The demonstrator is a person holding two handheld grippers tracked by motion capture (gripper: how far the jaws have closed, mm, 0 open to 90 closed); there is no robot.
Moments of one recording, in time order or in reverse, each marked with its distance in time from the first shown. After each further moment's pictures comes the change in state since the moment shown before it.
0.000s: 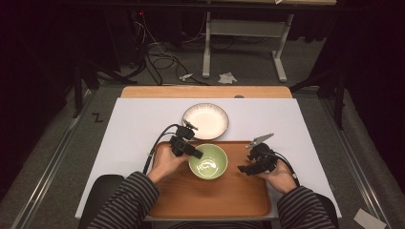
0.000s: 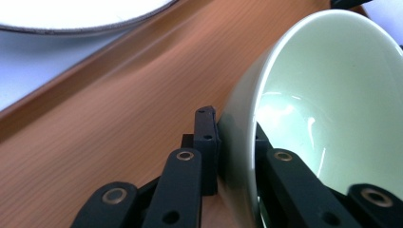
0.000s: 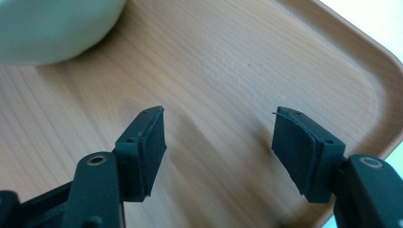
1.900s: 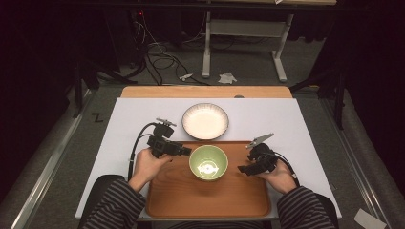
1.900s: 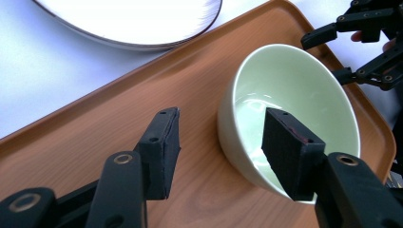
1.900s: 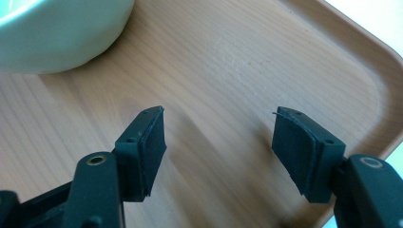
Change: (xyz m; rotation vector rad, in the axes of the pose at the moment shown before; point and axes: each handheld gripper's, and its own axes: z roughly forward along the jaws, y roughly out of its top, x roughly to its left) left arm 0.010 0.004 -0.071 -0.195 -0.059 -0.042; right arm 0.000 0.000 0.001 0.005 0.002 0.011
